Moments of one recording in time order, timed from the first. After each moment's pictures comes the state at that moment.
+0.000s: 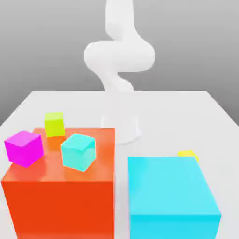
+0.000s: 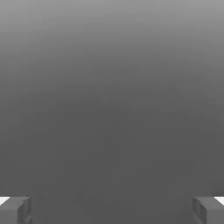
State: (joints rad) arm 0.03 -0.75 0.01 -2.35 0.04 2.34 0.81
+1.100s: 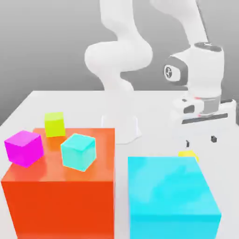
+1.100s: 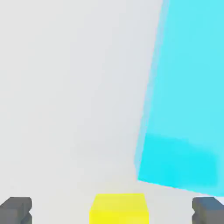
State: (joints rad) arm 0.40 -0.12 0.48 -2.96 0.22 2.87 1.25
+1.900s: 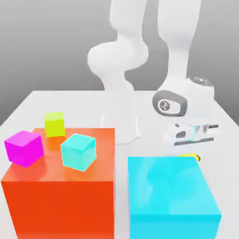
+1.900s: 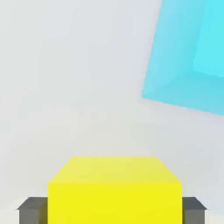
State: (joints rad) arm 0.74 0.24 -0.01 -2.91 -0.42 3.15 1.73
